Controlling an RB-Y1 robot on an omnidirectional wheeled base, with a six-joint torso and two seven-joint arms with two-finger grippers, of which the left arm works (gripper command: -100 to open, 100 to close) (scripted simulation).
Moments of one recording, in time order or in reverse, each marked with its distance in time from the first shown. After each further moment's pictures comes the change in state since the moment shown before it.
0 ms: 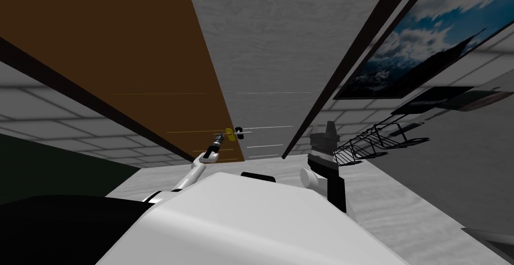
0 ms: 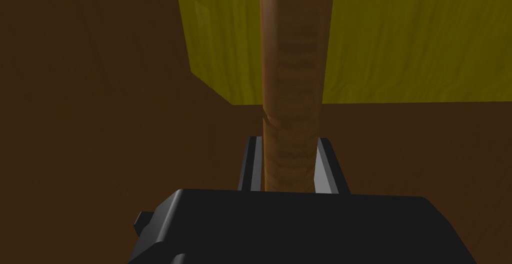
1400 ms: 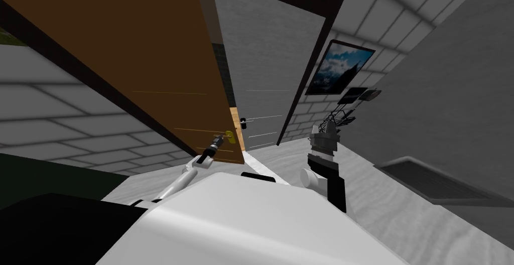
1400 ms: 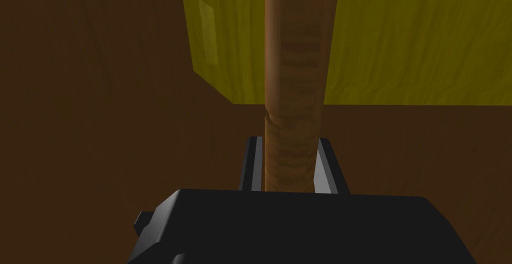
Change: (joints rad) arm 0.112 0.125 -0.125 -0.080 -0.002 -0.083 0.132
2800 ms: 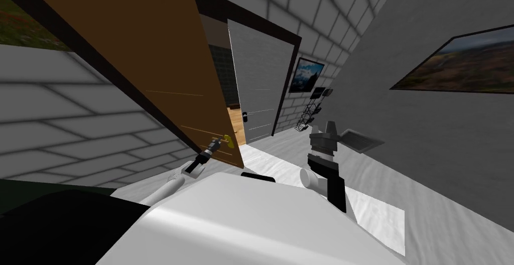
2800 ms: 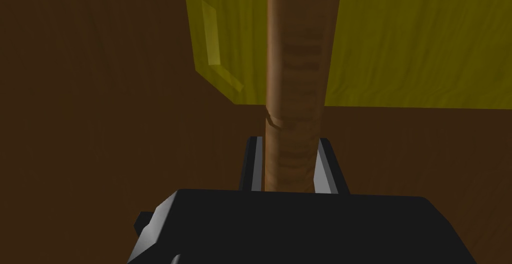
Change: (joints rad) arm 0.114 0.130 -0.096 -0.015 0.002 -0.180 0.106
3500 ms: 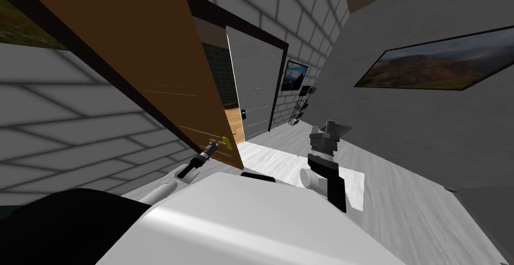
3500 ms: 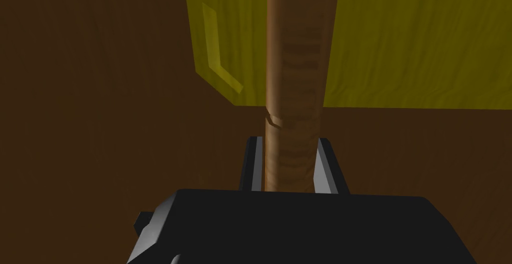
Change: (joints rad) arm 0.050 0.055 -0.022 0.014 0.003 -0.097 0.037
